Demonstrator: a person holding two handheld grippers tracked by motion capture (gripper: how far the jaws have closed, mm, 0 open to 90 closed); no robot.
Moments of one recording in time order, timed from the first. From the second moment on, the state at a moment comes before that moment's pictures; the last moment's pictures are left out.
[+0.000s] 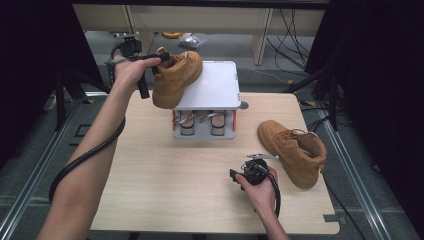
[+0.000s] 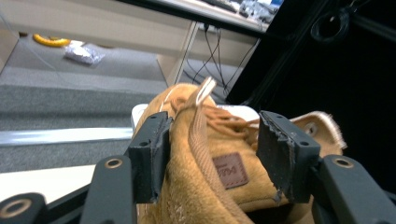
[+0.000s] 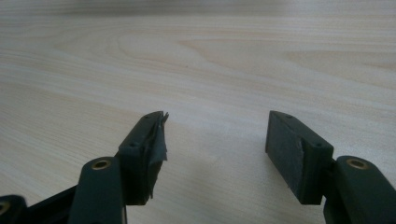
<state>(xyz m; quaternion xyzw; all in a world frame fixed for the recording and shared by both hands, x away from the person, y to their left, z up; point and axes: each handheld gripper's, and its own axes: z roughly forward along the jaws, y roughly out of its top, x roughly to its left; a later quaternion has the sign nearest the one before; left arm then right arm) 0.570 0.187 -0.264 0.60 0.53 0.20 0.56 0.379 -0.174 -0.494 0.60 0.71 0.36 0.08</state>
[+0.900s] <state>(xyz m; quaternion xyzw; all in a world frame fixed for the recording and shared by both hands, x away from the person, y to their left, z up) 0.483 0.242 -0.339 0.64 0.52 0.22 0.52 0.379 -0.172 -0.499 0.58 0.73 0.36 0.10</state>
